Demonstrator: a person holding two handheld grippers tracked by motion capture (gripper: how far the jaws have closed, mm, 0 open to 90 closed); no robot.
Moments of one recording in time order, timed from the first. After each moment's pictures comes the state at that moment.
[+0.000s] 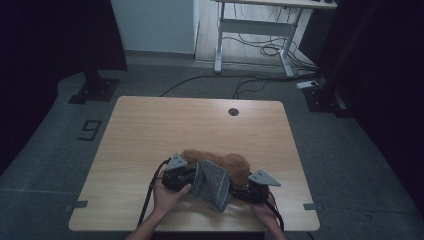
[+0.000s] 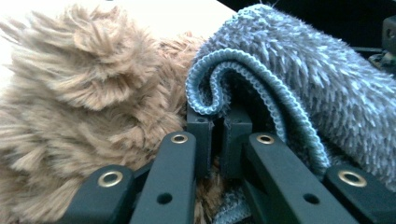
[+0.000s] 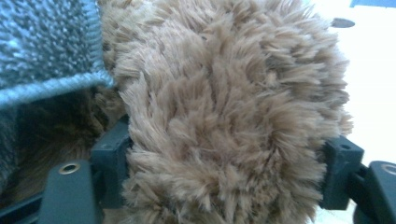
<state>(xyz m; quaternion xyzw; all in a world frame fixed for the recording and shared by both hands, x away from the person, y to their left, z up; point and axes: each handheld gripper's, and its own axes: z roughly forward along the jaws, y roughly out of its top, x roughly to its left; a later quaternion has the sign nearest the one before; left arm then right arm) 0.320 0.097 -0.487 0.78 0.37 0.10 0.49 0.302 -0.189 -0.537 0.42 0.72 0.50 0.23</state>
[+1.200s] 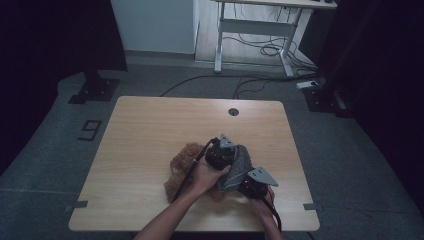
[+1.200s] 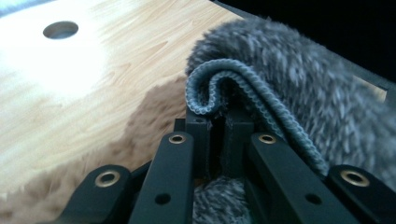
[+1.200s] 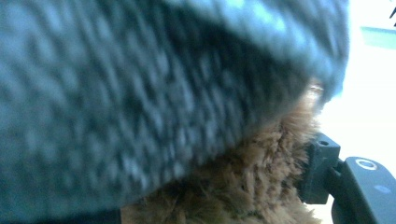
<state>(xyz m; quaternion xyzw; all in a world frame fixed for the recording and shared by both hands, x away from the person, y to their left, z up) 0.380 -0.019 -0.458 0.83 0.33 0.11 0.43 0.317 -0.188 -0.543 0.42 0.69 0.50 0.30</state>
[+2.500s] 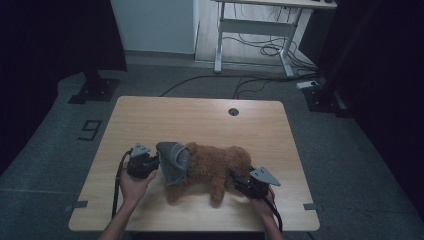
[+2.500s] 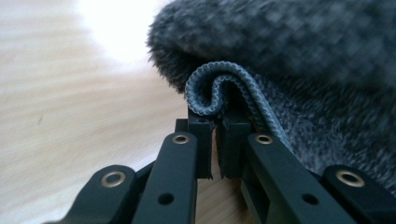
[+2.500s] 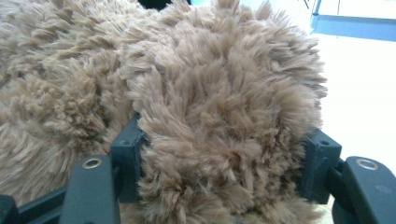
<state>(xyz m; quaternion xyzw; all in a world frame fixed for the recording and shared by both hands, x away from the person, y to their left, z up) 0.350 0.204 -0.489 0.75 0.48 0.16 0.43 0.318 -0.191 -0.545 0.43 0.69 0.51 0.29</state>
